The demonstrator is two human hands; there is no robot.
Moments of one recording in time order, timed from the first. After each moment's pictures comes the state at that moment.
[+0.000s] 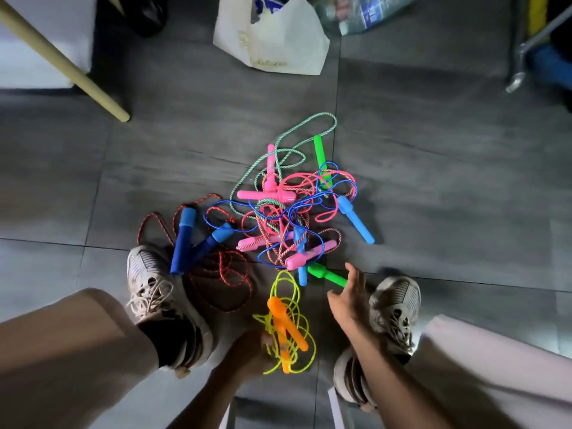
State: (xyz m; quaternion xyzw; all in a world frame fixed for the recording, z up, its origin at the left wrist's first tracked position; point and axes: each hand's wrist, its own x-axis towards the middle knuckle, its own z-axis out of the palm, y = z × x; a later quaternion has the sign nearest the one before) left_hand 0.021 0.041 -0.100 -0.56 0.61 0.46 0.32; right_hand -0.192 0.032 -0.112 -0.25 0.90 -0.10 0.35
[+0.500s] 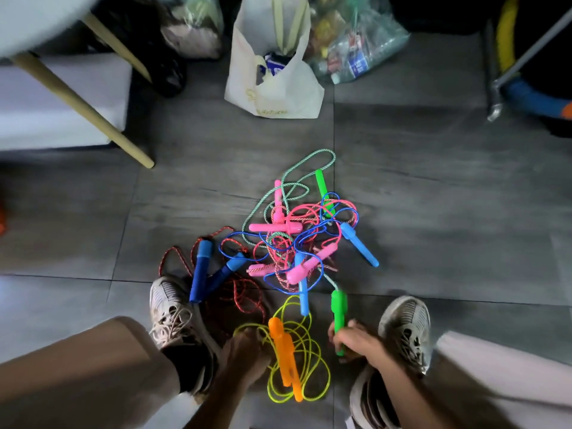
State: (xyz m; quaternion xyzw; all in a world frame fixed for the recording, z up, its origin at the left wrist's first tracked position) left_hand 0.038 -0.013 -0.076 -0.61 0.68 0.35 0.21; right_hand -0.196 0.032 -0.079 -0.17 0.75 -0.03 0.64
